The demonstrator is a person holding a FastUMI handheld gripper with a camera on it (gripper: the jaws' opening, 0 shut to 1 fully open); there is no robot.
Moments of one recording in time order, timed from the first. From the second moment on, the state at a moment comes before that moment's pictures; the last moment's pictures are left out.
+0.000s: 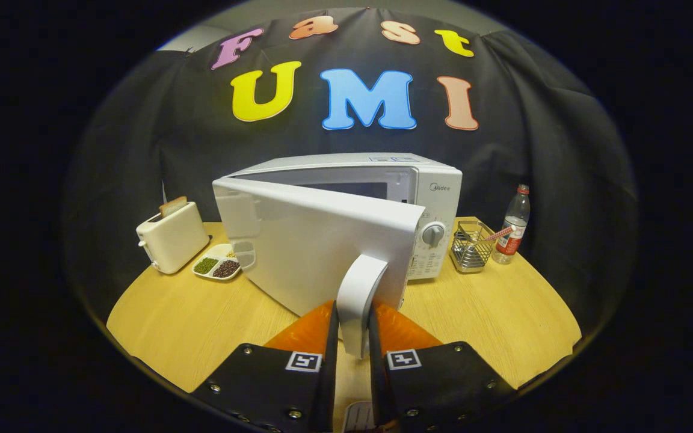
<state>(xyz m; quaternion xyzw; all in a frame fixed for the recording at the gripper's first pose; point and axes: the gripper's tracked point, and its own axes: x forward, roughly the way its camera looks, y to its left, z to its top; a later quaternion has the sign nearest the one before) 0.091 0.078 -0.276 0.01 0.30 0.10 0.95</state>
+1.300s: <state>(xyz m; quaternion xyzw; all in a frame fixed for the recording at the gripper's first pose) -0.042 0.247 -0.243 -0.03 0.27 0.17 0.95</state>
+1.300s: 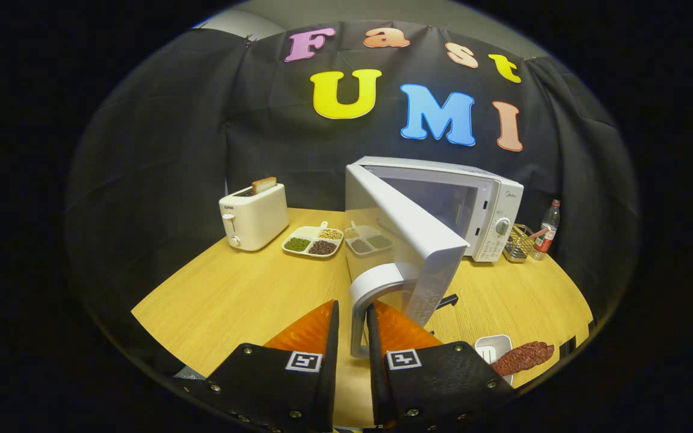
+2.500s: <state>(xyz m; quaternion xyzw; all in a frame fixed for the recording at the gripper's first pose) -0.073 0.214 -0.136 0.04 0.14 0.30 0.94</state>
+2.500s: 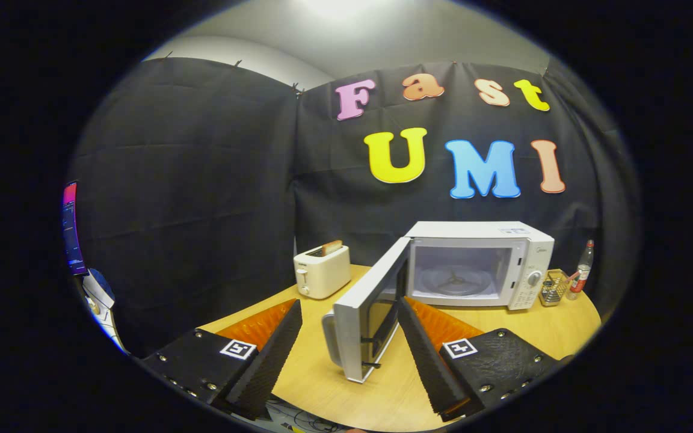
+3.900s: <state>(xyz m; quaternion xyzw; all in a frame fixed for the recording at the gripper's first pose) -0.042 -0.021 -0.311 0.14 0.36 0.03 0.92</state>
